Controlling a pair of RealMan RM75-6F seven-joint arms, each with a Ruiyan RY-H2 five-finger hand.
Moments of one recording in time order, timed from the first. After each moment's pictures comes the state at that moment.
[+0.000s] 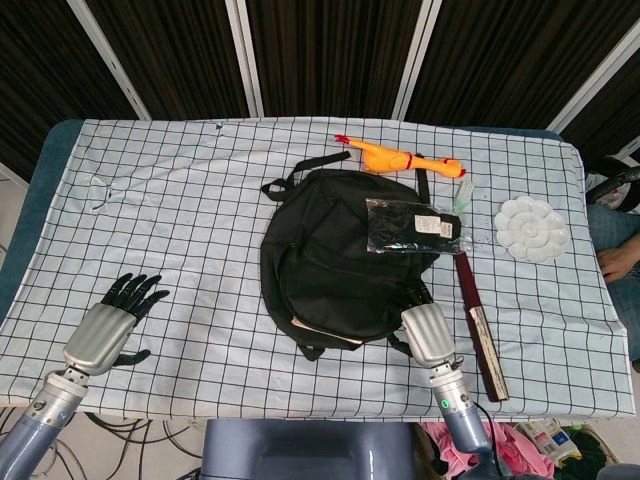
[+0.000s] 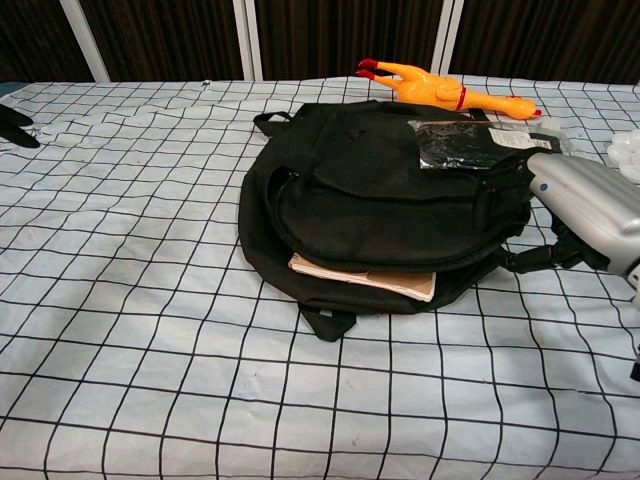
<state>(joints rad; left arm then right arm) -0.32 -1.15 0.02 -1.71 1.61 1.25 0.17 0.37 -1.76 0.10 -1.35 -1.53 1.38 -0.18</state>
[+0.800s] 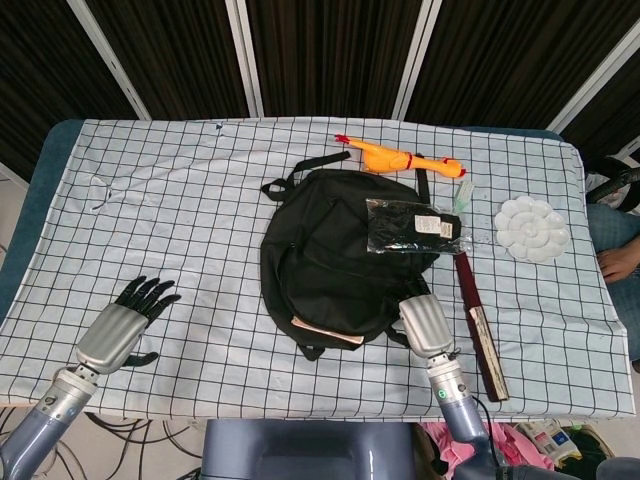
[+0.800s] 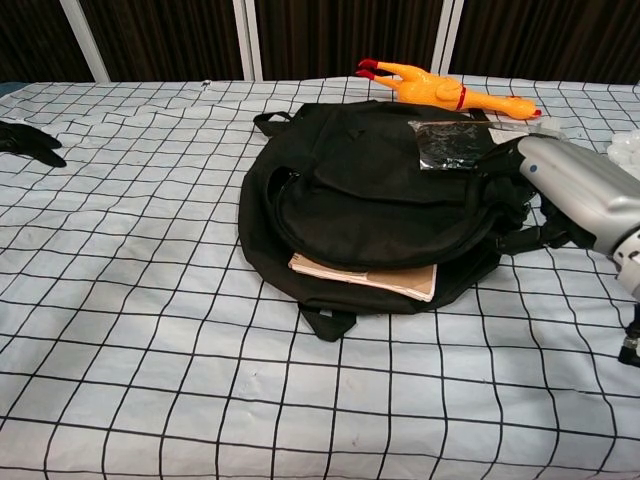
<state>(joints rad) -0.36 -1.17 0.03 -1.69 1.62 1.19 0.15 0.41 -1.74 0.16 -1.38 -1.49 1.32 -0.17</state>
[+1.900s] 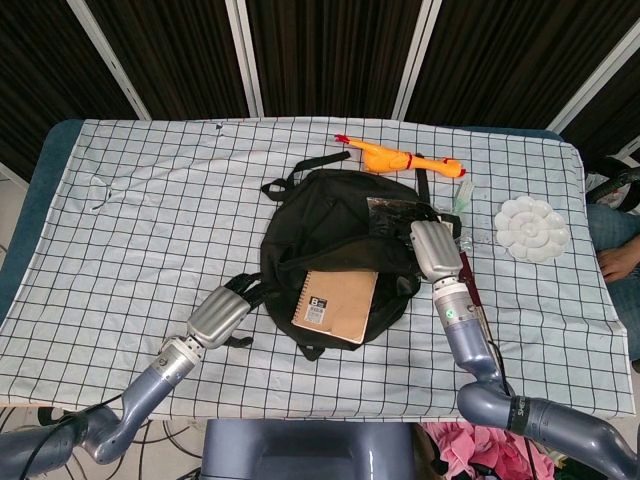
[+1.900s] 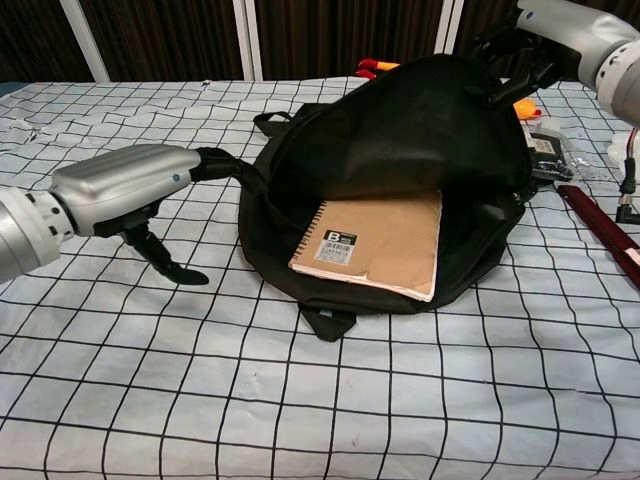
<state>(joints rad) -0.60 -1.60 -0.11 -1.44 1.58 1.03 0.13 0.65 -1.53 0.43 -1.53 -1.05 1.04 -0.18</state>
